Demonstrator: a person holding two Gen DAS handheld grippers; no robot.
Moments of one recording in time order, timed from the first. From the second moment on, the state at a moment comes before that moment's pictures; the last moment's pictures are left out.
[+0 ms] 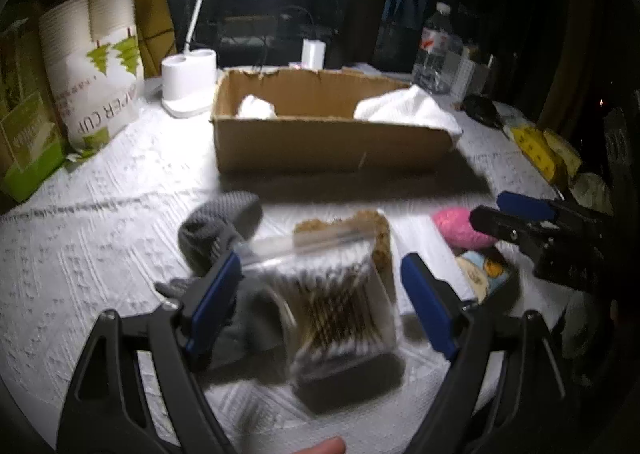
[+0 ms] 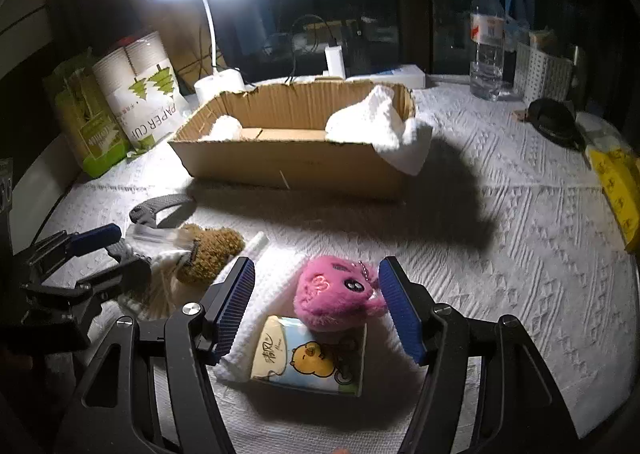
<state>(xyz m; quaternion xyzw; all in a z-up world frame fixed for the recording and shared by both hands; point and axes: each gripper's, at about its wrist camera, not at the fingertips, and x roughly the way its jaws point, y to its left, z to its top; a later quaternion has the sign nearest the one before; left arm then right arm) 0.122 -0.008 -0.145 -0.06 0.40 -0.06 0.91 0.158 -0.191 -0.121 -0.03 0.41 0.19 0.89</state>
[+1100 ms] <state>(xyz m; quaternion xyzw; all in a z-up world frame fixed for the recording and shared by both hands) 0.123 -0.018 -0.147 -0.02 0.40 -0.07 0.92 0.166 -0.199 -0.128 -0.03 0.42 0.20 0.89</state>
